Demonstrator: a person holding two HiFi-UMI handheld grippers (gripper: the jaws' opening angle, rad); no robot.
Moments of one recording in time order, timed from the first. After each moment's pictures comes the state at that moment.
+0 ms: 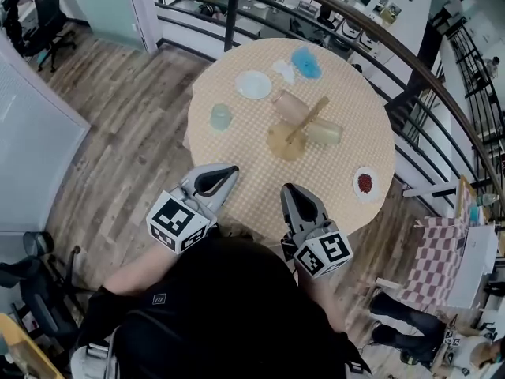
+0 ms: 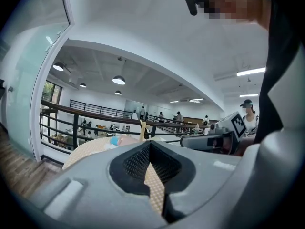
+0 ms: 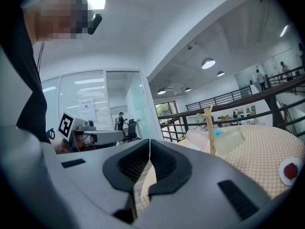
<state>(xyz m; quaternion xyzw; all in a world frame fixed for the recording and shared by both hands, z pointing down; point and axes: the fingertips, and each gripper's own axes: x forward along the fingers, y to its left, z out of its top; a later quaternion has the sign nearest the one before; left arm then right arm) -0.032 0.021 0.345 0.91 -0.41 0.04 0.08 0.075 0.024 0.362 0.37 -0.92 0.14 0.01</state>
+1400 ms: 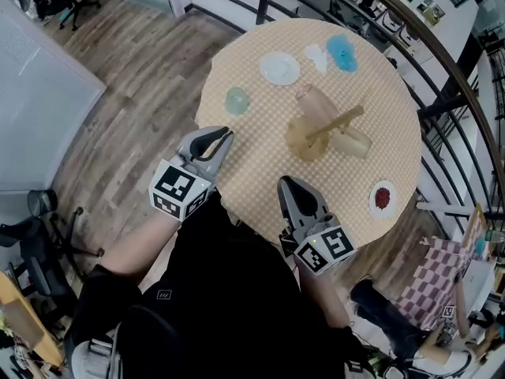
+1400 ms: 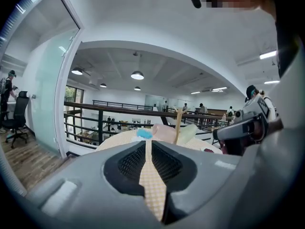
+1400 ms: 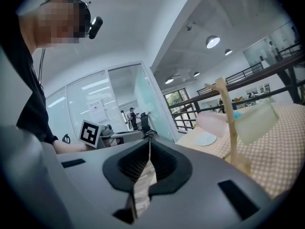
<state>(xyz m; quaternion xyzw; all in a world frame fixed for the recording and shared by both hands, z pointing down) -0.086 -0.077 0.411 0.84 -0.53 0.09 0.09 0.043 -0.031 0.402 0.27 -0.94 0.21 0.02</state>
